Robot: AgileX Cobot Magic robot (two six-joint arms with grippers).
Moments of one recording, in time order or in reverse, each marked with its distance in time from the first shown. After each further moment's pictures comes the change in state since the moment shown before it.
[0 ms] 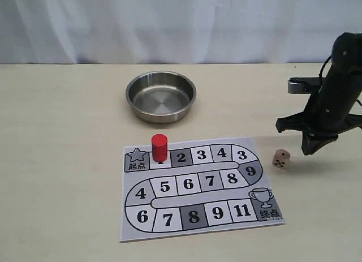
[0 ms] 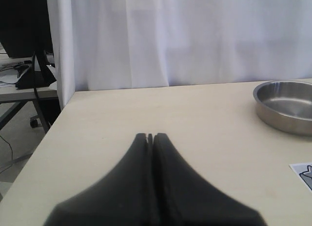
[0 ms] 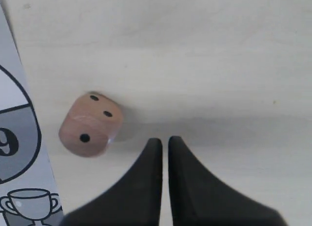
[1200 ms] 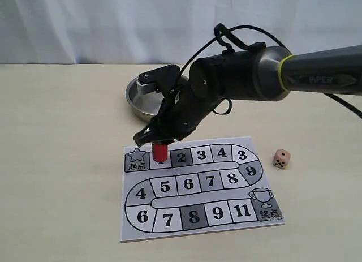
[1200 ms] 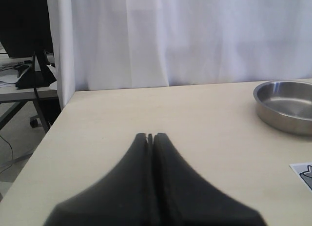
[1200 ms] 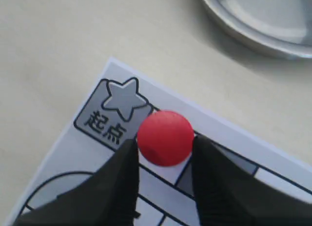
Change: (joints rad) left arm 0.000 0.000 0.000 0.000 0.000 0.000; right arm 0.601 0.050 -0.092 0.150 -0.430 -0.097
